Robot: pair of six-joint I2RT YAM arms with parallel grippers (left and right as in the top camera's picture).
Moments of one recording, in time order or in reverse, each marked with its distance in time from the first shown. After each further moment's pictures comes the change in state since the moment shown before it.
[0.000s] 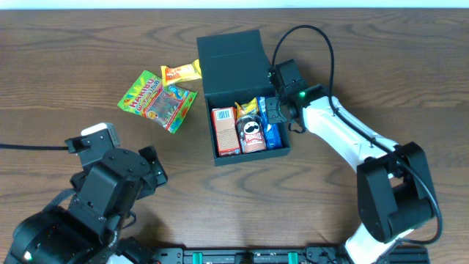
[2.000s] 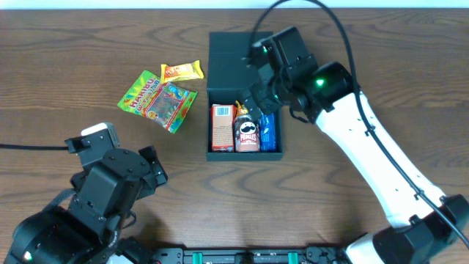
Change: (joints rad) left arm 0.000 0.000 0.000 0.000 0.000 0.000; right arm 0.125 -0.156 0.460 -0.447 -0.141 -0.412
